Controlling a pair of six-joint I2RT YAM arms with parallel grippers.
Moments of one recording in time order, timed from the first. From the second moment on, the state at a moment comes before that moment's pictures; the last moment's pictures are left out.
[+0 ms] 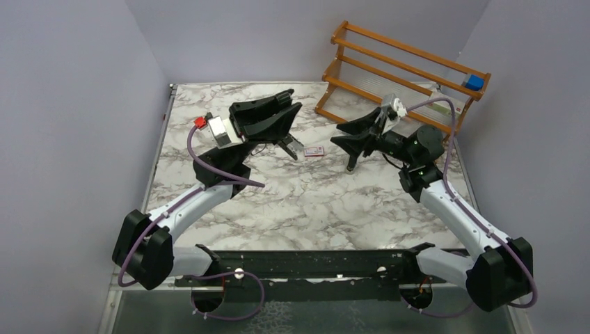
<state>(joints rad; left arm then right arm) -0.60 1.29 0.89 1.52 0.38 -0.37 0.34 1.11 0.77 0.61 -0.74 0.33</state>
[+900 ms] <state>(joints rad) -0.62 1.29 0.82 1.52 0.53 -0.64 0.54 1.31 0.96 0.80 -1.16 0.18</state>
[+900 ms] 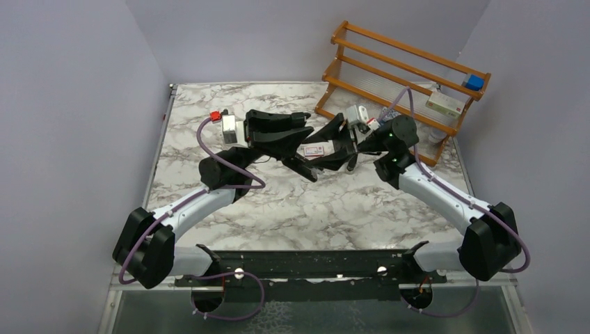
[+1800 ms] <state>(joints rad) -0.63 1.29 0.82 1.52 0.55 -0.63 0.62 1.40 0.96 0.72 -1.11 0.18</state>
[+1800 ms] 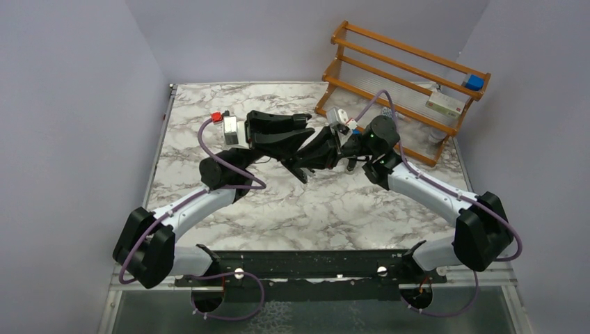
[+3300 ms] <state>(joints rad) -0.59 0.77 0.67 0.98 0.08 0.07 0.62 1.29 1.10 0.07 -0.60 0.04</state>
